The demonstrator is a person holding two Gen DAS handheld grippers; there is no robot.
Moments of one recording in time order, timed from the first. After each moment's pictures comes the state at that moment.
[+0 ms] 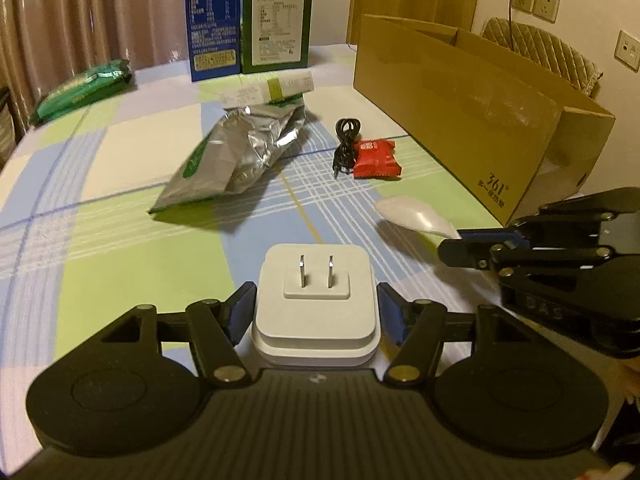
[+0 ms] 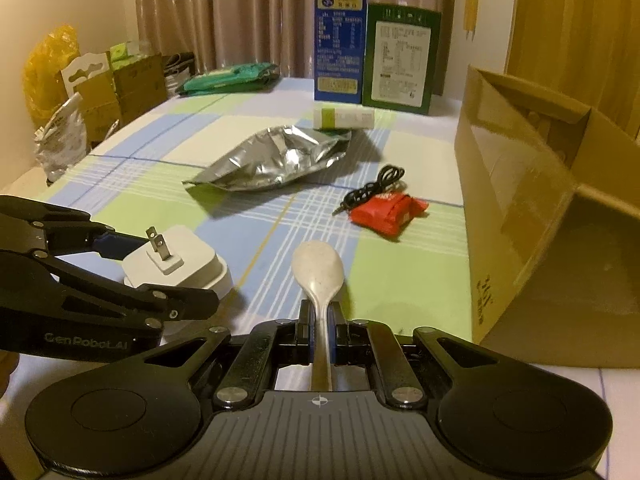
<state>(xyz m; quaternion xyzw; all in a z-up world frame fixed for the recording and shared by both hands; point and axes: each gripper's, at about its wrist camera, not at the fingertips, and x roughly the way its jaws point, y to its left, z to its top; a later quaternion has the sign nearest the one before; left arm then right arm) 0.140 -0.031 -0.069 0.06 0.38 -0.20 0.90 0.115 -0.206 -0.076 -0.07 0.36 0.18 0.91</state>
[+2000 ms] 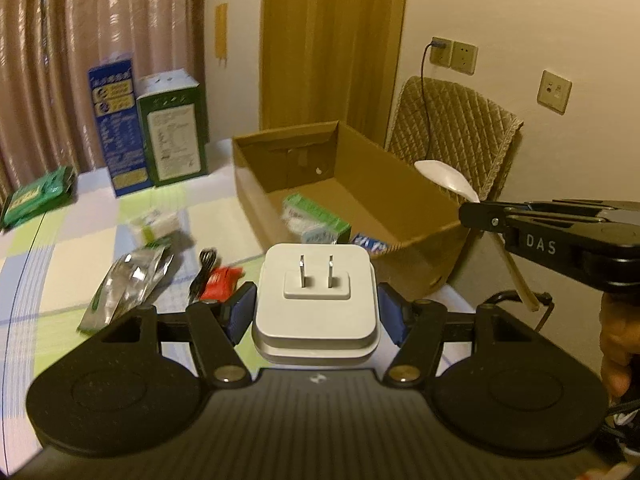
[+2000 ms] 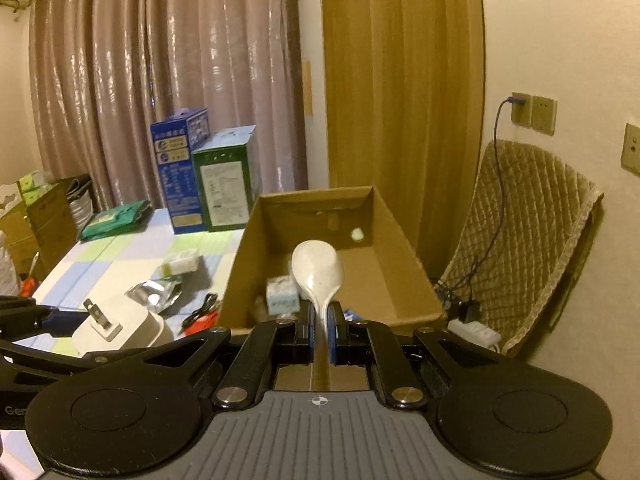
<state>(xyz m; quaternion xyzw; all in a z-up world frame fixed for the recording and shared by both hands) 0.083 -0.182 0.070 0.06 0.31 -0.26 0.91 0.052 -0.370 0.078 0.02 0.26 0.02 0.97</state>
